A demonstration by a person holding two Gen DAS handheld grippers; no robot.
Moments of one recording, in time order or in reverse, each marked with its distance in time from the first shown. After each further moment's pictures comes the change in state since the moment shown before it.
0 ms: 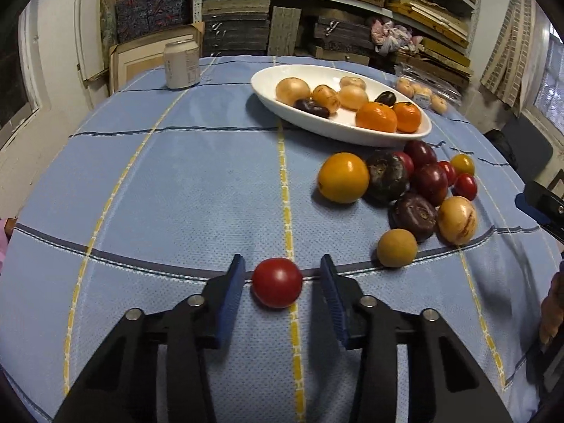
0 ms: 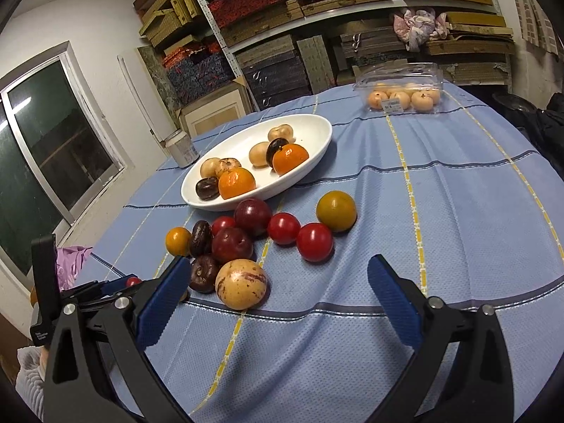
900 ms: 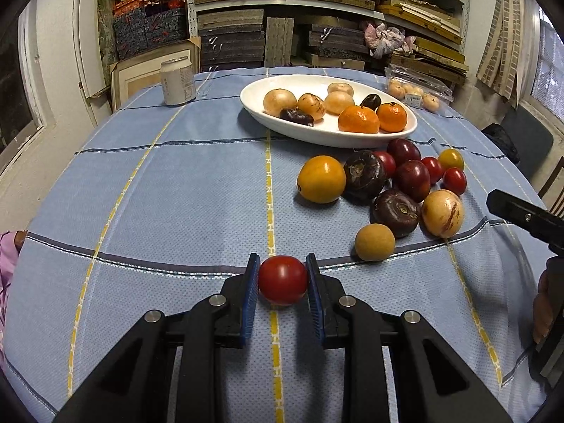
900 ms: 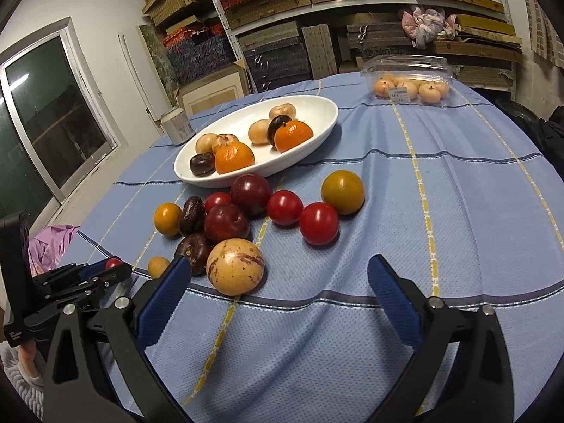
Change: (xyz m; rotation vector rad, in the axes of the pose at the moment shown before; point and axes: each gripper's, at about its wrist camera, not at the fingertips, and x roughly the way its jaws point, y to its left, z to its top) left arm -0.014 -0.021 -0.007 0.045 -0.048 0.043; right arm 0.019 0.008 -0.012 -0.063 0.061 -0.042
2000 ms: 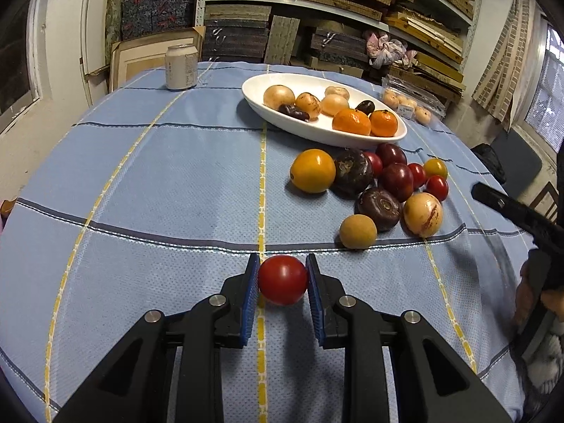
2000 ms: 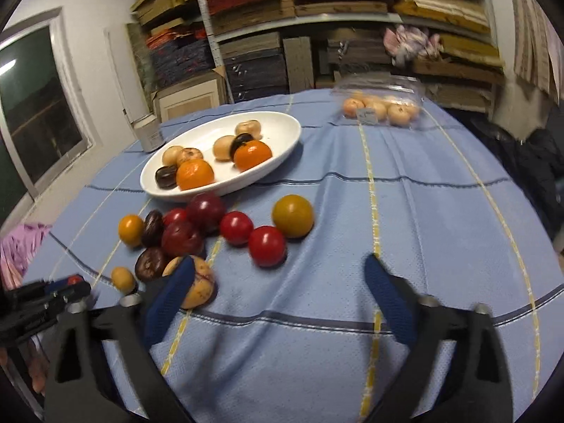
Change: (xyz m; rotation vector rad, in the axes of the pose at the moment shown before) left arm -0.012 0.005 -0.012 -0.091 0.009 -0.086; right arm -0.006 -0.017 0.016 -0.028 -0.029 -0.121
